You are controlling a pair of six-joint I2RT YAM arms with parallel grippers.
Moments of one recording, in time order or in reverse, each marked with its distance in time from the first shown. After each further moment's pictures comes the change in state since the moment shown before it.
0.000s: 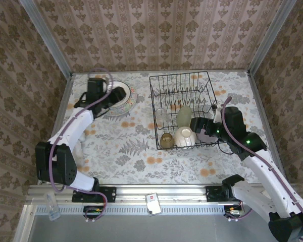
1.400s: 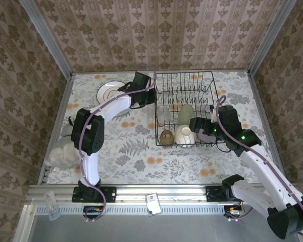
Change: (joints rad) left arm -0.278 0.530 0.465 -0.104 -0.045 -0.054; right arm 0.001 0.080 -0.007 0.008 0.069 -0.034
